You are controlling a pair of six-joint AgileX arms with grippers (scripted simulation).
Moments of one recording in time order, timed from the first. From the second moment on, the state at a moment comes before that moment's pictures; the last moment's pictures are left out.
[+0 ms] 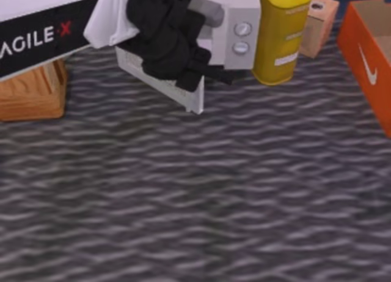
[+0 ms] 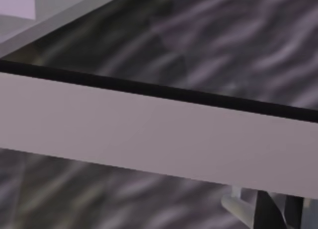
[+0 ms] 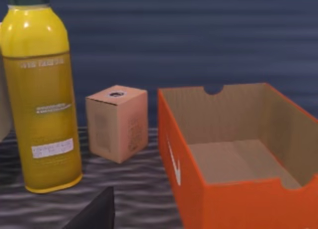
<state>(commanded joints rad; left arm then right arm) -0.57 1.97 1.60 -0.68 -0.01 -0.03 0.00 0.00 0.00 0.00 0.00 0.00</state>
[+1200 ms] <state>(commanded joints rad) -0.52 1.89 1.51 -0.66 0.07 0.12 0.00 0.00 0.00 0.00 0.00 0.00</state>
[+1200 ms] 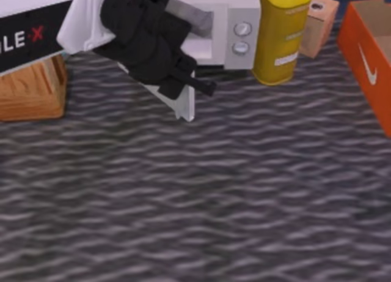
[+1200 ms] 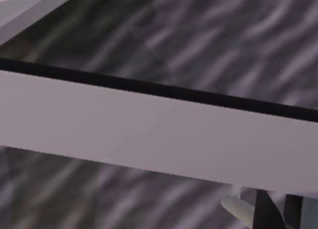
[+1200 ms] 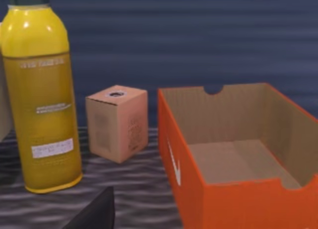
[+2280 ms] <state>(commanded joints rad) -0.49 1.86 1.47 -0.66 0.11 0.20 0.00 0.00 0.00 0.00 0.00 0.00</state>
